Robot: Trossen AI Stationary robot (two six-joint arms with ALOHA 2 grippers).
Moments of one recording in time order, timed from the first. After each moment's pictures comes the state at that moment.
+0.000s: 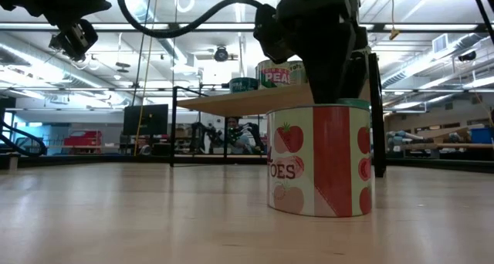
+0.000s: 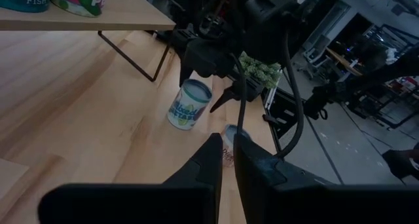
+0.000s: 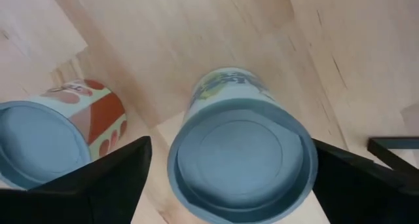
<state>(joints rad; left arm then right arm) -0.51 0.48 0.36 -0.08 -0.42 -0.62 0.26 2.02 1.63 -1.12 -0.02 0.81</state>
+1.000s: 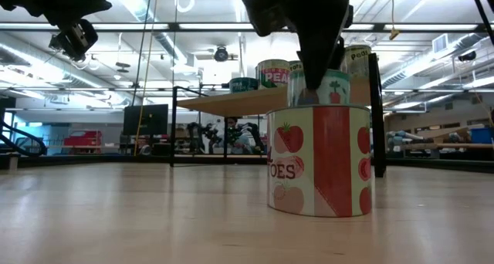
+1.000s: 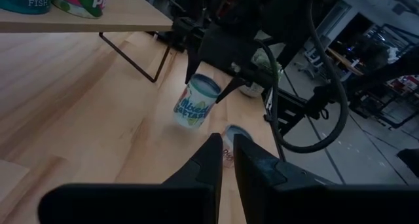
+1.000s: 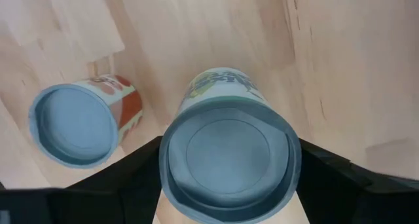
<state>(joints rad) -0.51 0.48 0.36 -0.08 -0.42 -0.62 0.26 2.02 1.75 -1.18 0.00 0.61</state>
